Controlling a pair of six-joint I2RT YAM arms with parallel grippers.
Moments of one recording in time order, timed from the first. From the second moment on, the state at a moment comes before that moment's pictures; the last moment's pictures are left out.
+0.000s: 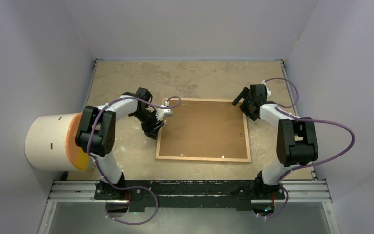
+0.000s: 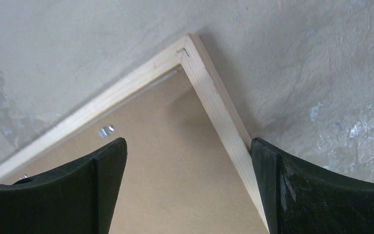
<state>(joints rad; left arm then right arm) -0.25 1.81 1.14 -0.80 0.52 0.88 0.07 1.64 0.91 -0.15 0.05 0.73</state>
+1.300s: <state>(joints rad) -0.12 1.92 1.14 -0.67 0.81 0.39 0.73 2.07 1.30 0.13 -0.21 0.99</state>
